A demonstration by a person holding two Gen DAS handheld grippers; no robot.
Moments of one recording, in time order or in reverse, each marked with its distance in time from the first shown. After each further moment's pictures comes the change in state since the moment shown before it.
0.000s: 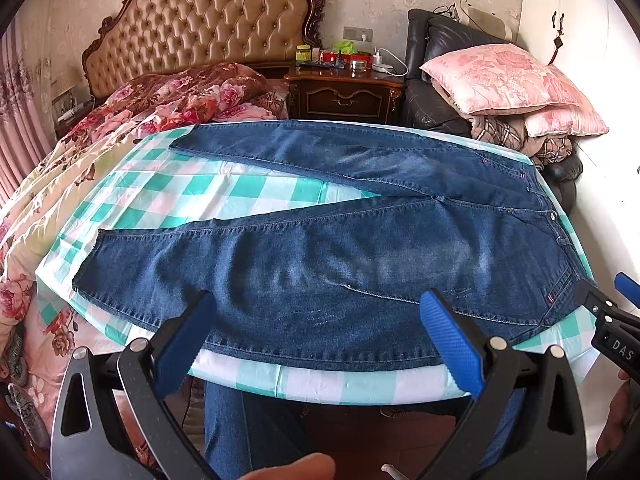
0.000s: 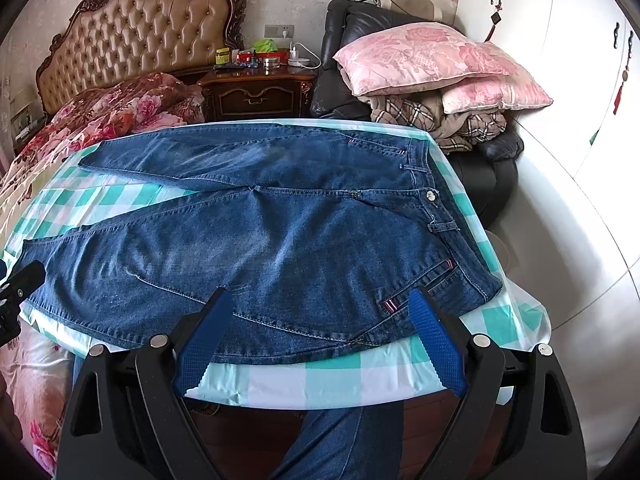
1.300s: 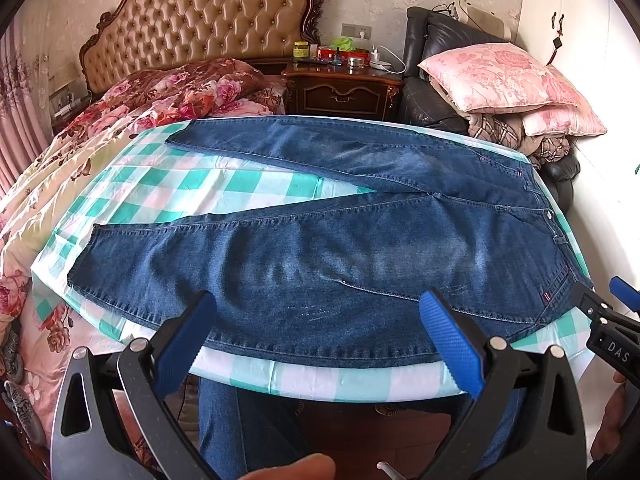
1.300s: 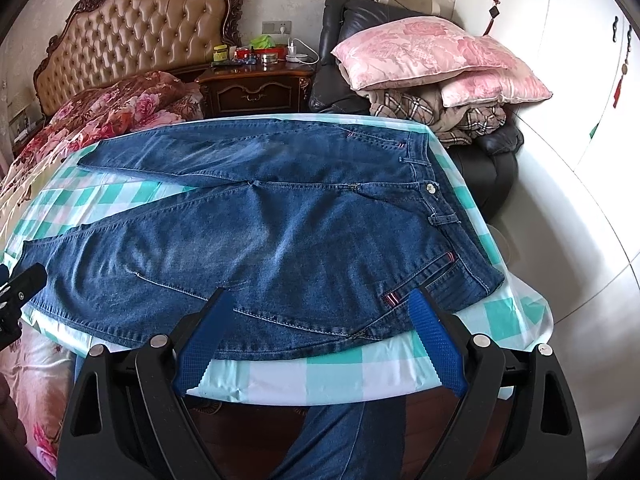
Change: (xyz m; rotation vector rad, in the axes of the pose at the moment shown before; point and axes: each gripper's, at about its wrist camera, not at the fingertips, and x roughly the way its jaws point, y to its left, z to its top) left arm -0.001 0.005 0.000 -0.011 0.009 -0.023; right arm 0.003 0.001 -0.005 0.012 0.019 0.007
